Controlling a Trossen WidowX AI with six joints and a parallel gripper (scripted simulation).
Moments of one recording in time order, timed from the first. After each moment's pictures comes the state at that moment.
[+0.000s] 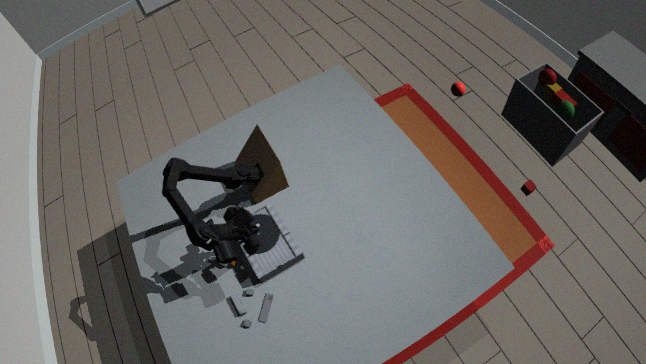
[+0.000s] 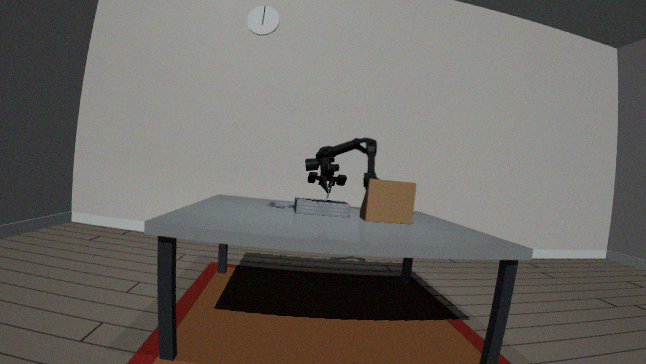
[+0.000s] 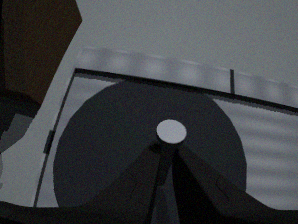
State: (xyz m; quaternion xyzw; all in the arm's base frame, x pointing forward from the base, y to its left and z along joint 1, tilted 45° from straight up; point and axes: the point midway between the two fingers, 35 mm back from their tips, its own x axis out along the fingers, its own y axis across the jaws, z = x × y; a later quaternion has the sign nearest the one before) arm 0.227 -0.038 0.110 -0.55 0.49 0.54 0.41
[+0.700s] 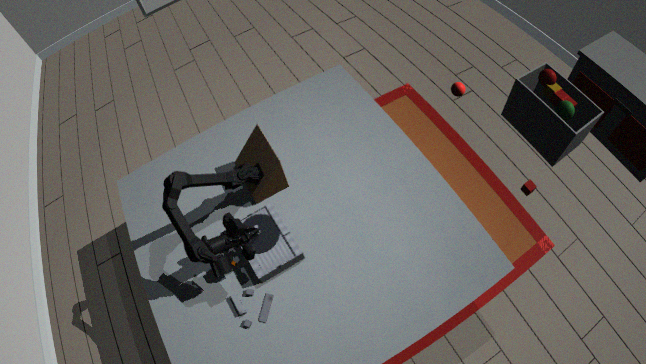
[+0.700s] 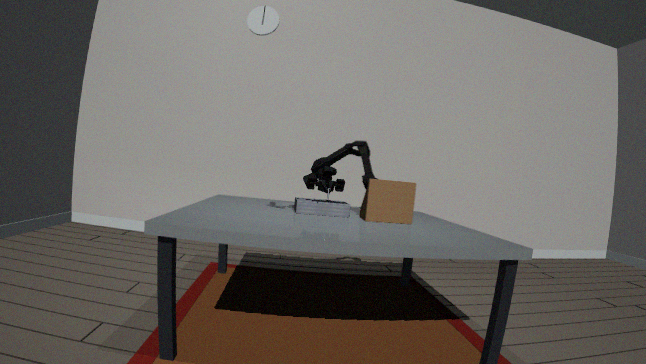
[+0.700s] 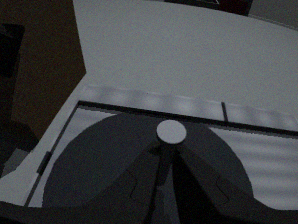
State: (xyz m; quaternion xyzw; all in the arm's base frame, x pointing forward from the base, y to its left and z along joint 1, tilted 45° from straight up) arm 0.229 -0.052 0.108 -0.43 0.40 0.64 0.50
